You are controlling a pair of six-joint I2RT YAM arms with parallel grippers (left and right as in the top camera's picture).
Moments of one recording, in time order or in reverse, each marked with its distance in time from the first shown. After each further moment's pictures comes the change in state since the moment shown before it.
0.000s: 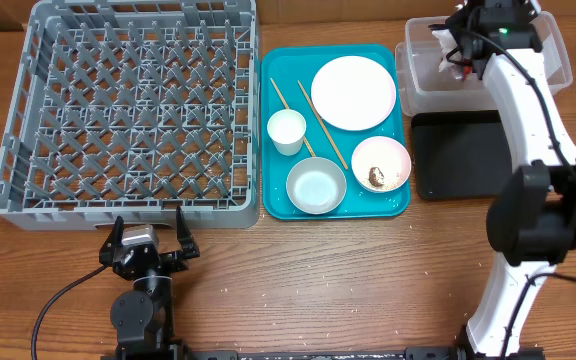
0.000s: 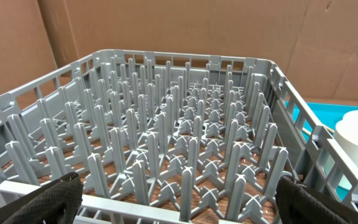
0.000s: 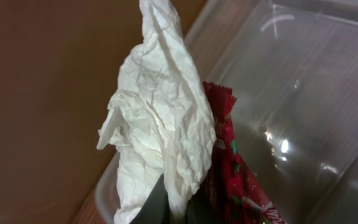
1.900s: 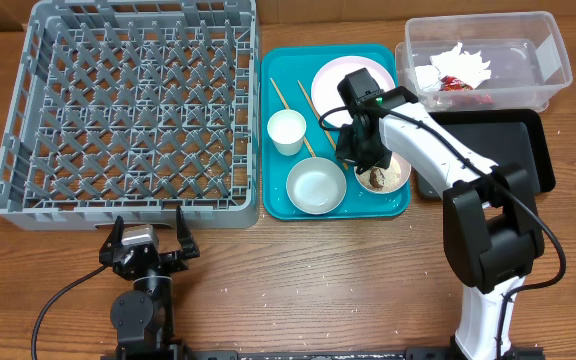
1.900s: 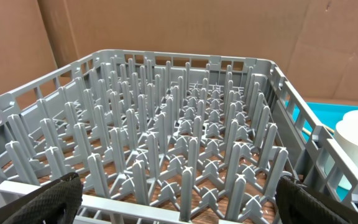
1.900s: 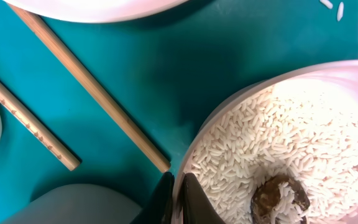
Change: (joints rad) left arm 0.000 0.000 0.000 0.000 0.000 0.000; right arm 0.387 -0.072 -0.413 -0.286 -0.314 -0.311
